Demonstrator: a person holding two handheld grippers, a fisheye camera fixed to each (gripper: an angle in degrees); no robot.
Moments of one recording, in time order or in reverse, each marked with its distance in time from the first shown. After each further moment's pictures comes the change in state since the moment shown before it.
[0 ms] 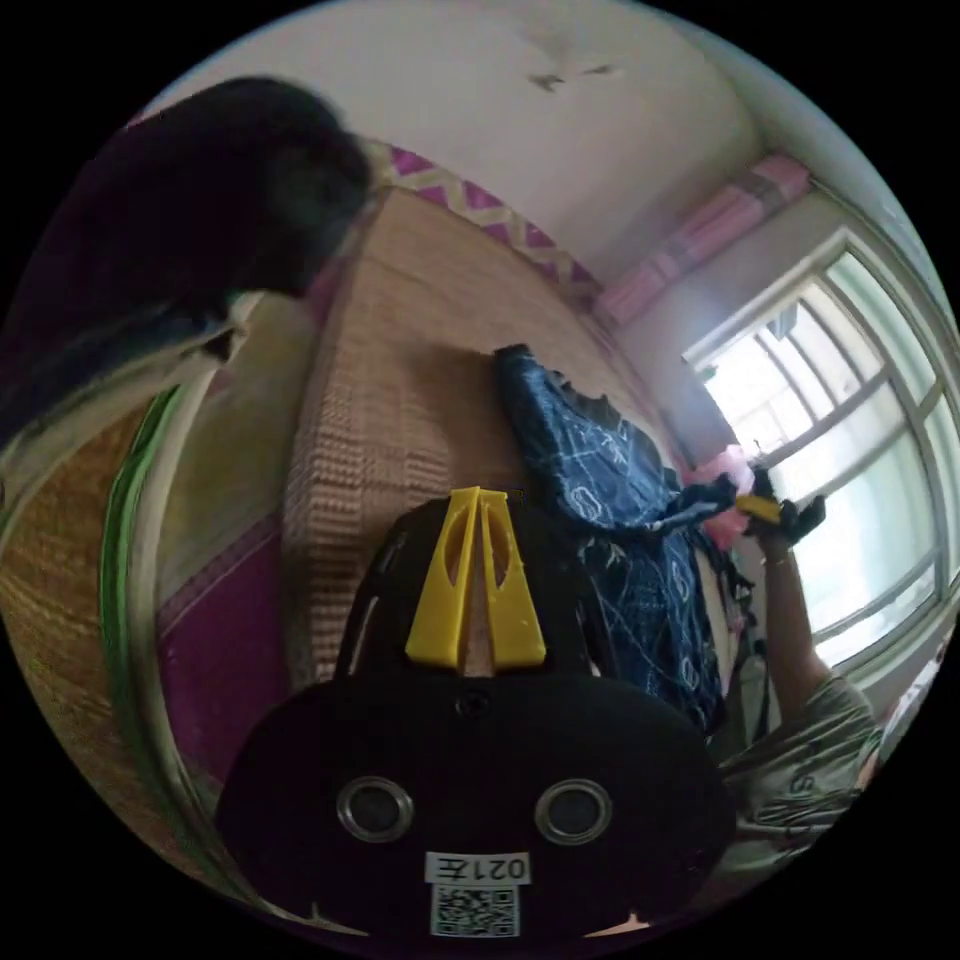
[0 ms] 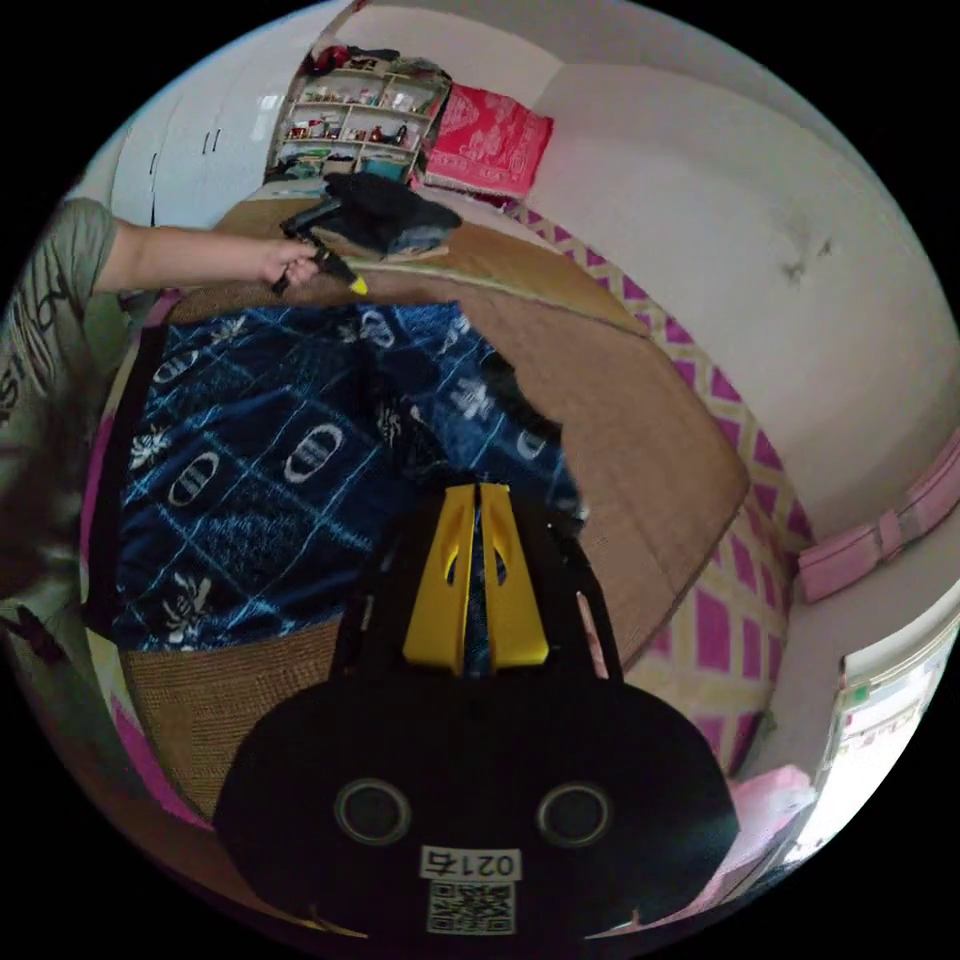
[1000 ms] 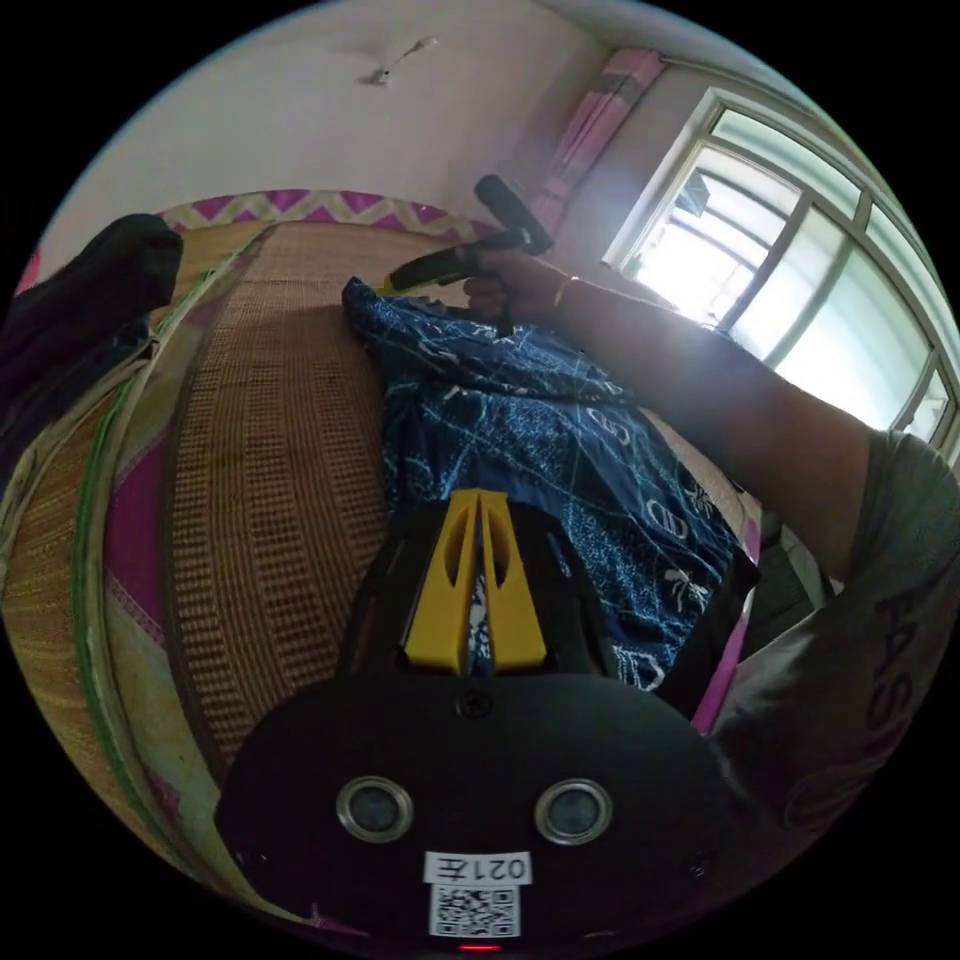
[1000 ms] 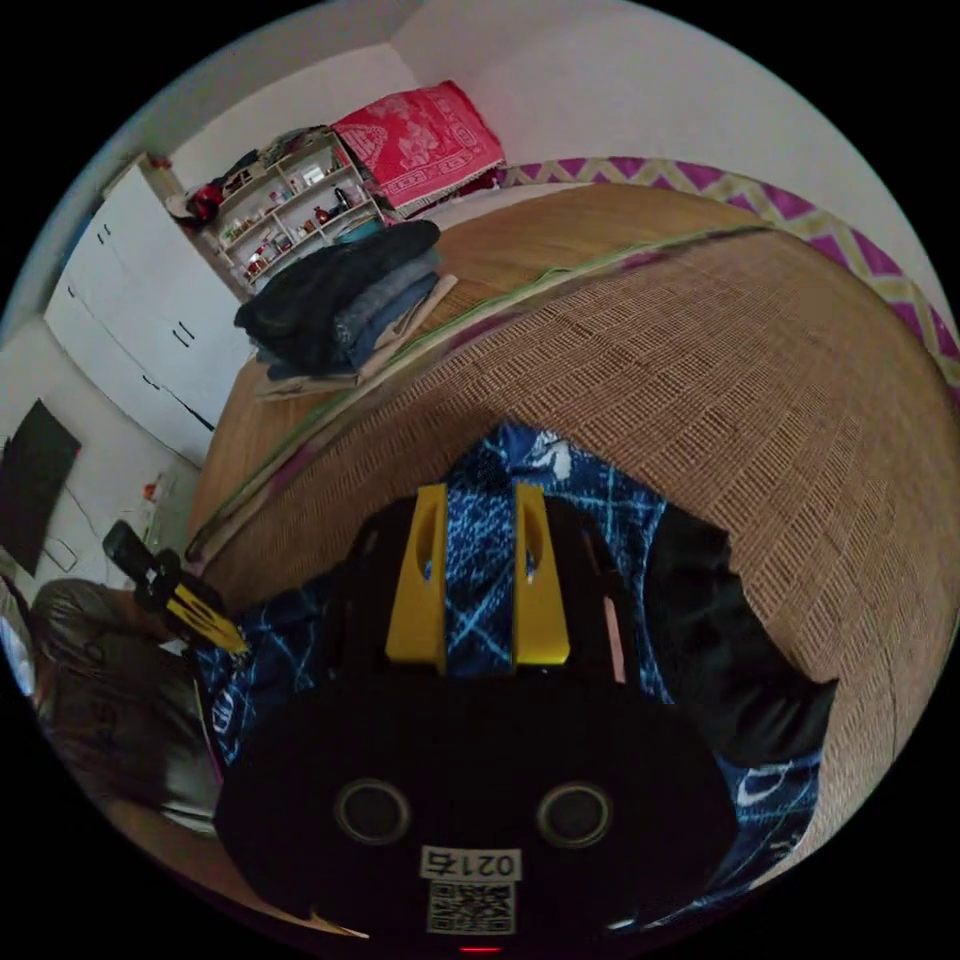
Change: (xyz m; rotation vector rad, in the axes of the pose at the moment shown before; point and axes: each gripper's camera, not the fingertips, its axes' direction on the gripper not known) left arm 0.114 0.182 -0.075 -0.056 -0.105 0.397; right arm 0.118 -0.309 0.257 0.058 -0.517 0.319
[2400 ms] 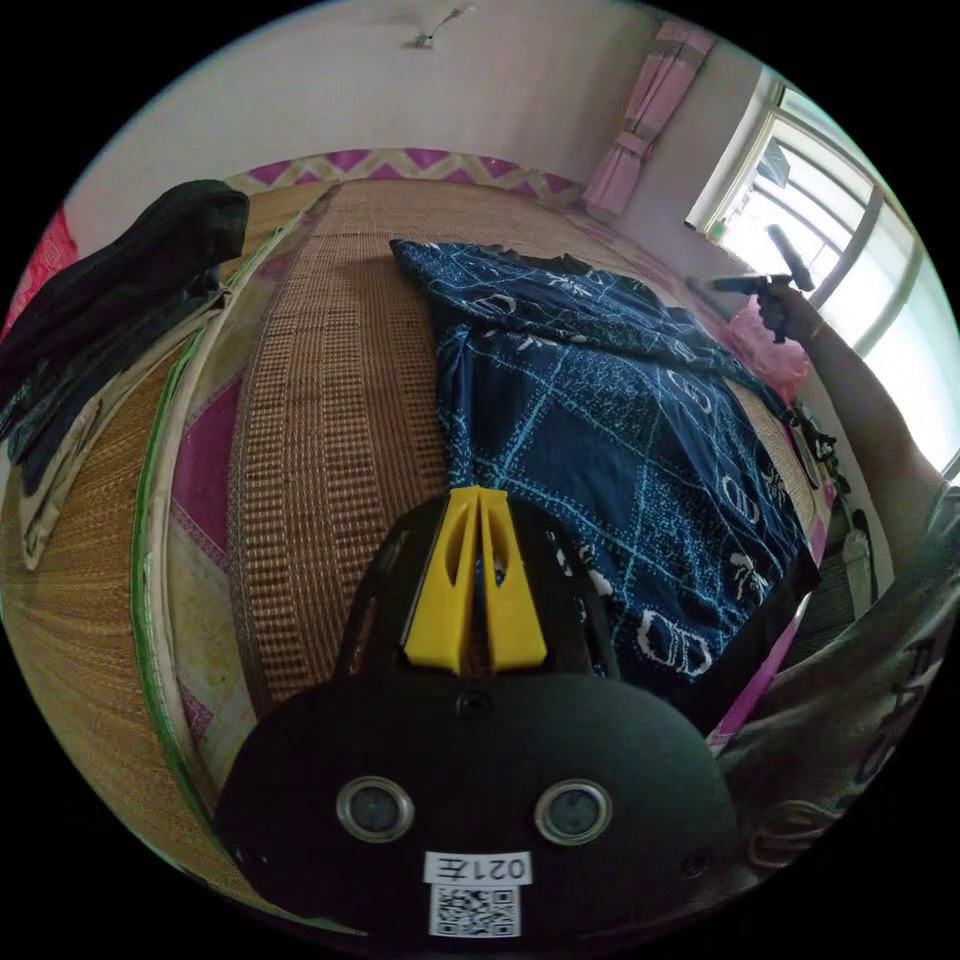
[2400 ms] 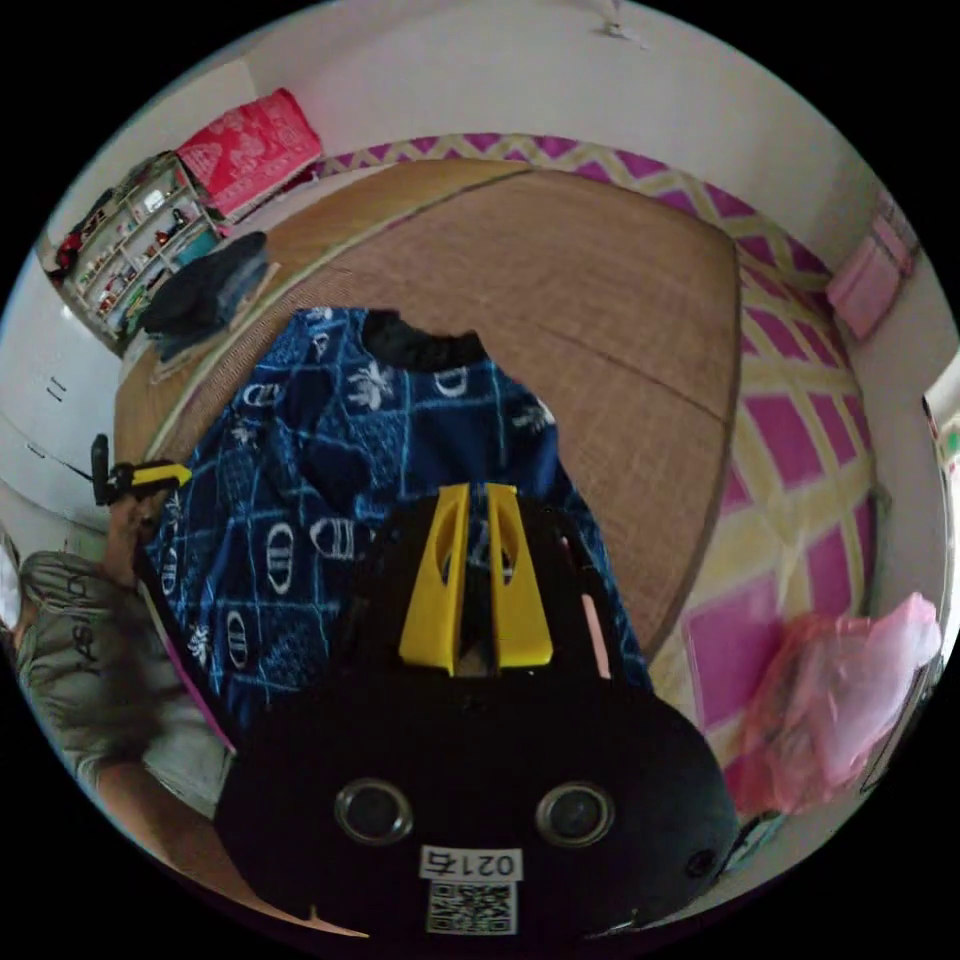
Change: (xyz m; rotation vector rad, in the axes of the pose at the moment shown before) left arm 0.044 0.032 0.018 -0.154 -0.242 -0.081; right arm 0.061 0.278 -0.289 -0.067 0.364 0.333
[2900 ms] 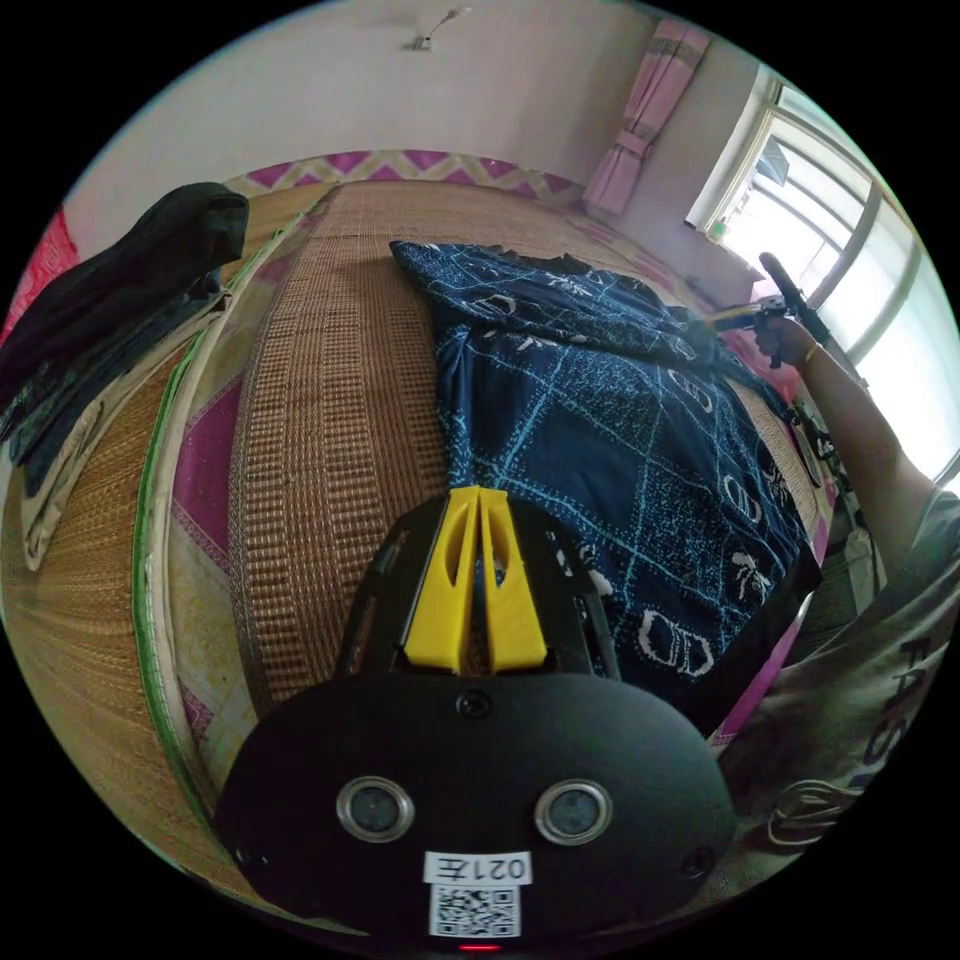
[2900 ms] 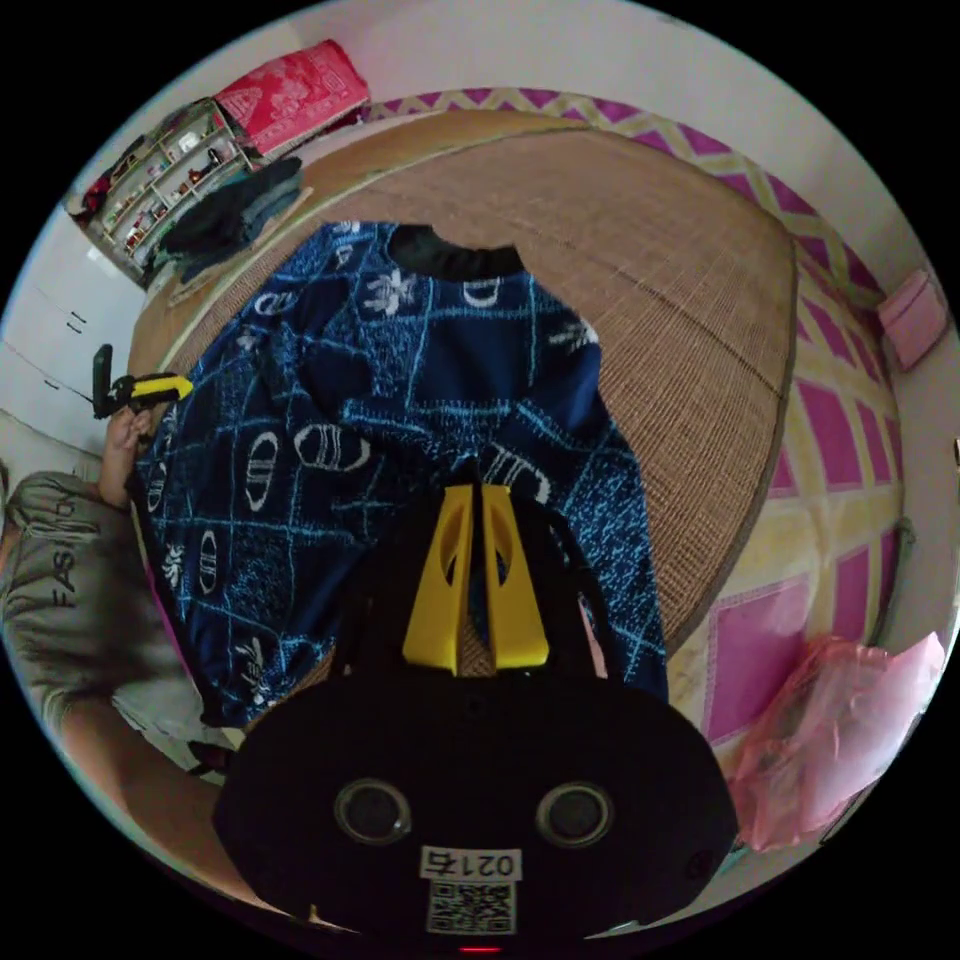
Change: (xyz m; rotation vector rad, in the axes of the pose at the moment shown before) left arm 0.011 0.001 0.004 0.002 0.000 0.000; right arm 0.000 0.041 -0.010 -0.083 -0.008 -0.147
